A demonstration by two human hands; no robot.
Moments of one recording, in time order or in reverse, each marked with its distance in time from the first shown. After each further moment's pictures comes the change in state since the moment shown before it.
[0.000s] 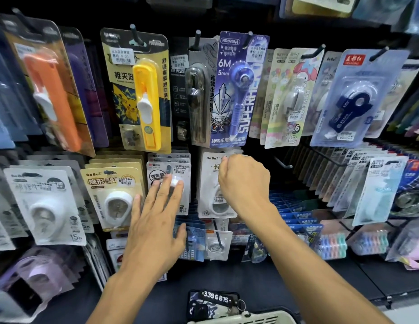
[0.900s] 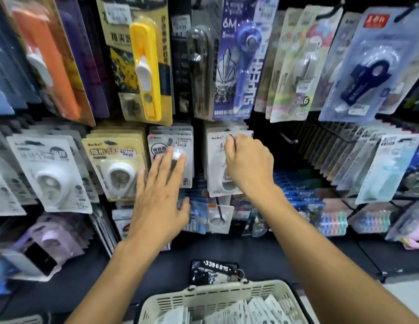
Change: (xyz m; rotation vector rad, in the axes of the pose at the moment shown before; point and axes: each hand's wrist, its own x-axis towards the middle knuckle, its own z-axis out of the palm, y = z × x) left_hand -0.004 0.008 0.001 -0.014 0.014 0.004; right_hand -0.007 0.020 0.022 0.178 0.049 -0.079
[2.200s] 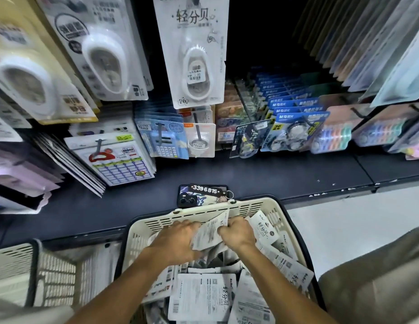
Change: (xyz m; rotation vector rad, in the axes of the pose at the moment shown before) left_hand -0.163 0.021 0.176 -0.046 -1.245 -0.006; right_hand -0.298 0.124 0.131 0.271 -0.943 0.980
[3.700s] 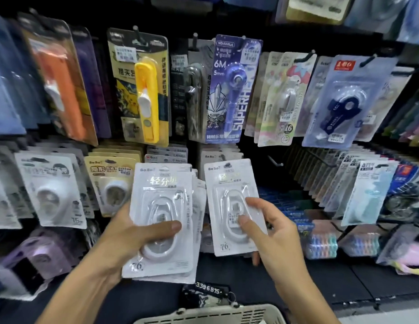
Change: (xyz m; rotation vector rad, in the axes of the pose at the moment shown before) left_hand -0.175 -0.016 -0.207 -1.432 0.737 0.426; right_hand -0.158 -0.157 -0.167 0.635 0.226 -0.860
